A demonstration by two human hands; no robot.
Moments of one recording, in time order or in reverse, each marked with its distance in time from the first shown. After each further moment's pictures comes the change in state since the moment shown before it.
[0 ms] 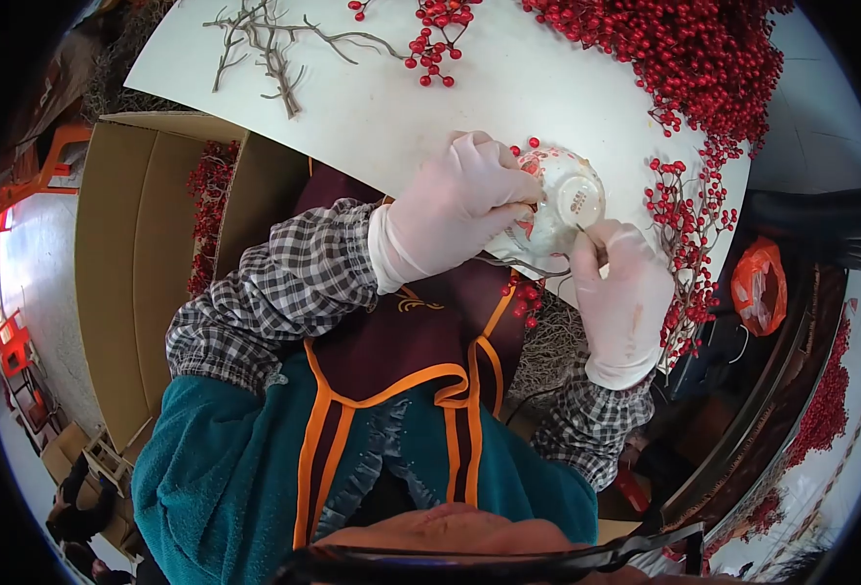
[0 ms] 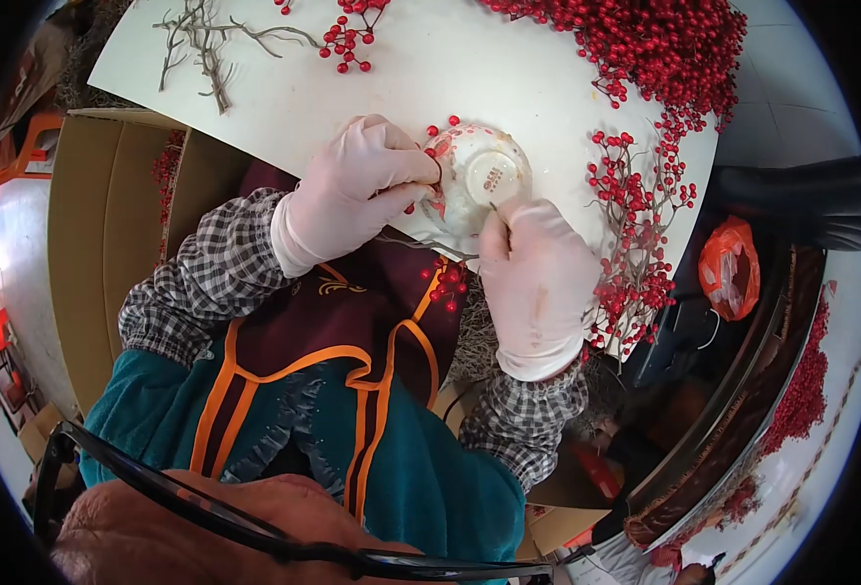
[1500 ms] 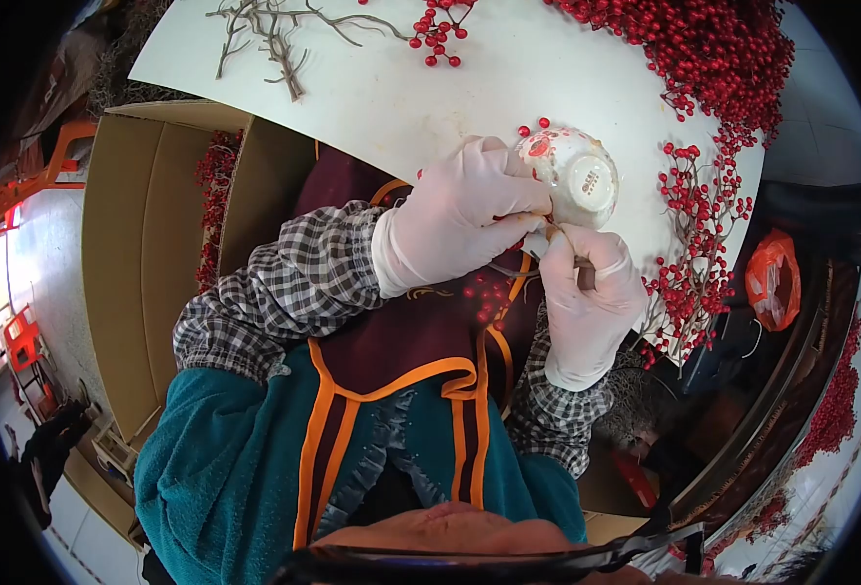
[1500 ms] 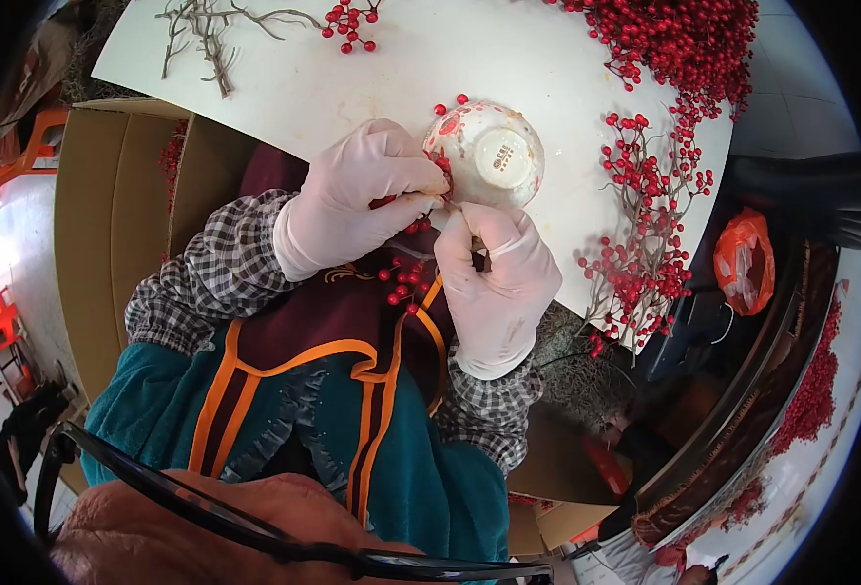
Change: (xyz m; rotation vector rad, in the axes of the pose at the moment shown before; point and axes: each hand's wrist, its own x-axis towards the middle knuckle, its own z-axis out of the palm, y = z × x) left_hand -0.014 0.014 0.001 -0.096 0.012 0.017; right_hand -0.038 -0.025 0.039 0.595 0.227 0.261
